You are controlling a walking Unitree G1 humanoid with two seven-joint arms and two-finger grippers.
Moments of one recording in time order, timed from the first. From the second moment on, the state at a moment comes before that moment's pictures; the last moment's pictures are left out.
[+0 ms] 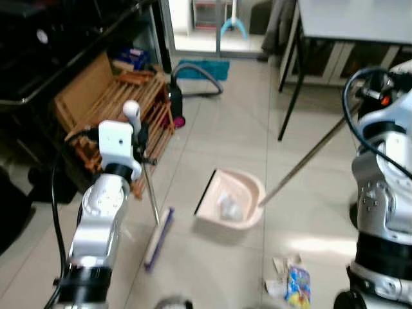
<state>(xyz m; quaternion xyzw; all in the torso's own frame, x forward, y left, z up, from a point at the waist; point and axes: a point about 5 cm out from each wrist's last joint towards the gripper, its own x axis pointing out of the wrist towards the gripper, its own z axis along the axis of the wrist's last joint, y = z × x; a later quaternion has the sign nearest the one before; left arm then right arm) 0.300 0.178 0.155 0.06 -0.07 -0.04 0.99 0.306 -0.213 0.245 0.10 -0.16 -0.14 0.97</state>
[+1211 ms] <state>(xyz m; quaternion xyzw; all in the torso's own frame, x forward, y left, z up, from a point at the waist) 0.298 0.183 0.152 0.07 -0.07 -0.03 0.99 0.312 -0.201 0.247 0.11 -0.16 -0.12 0.97</state>
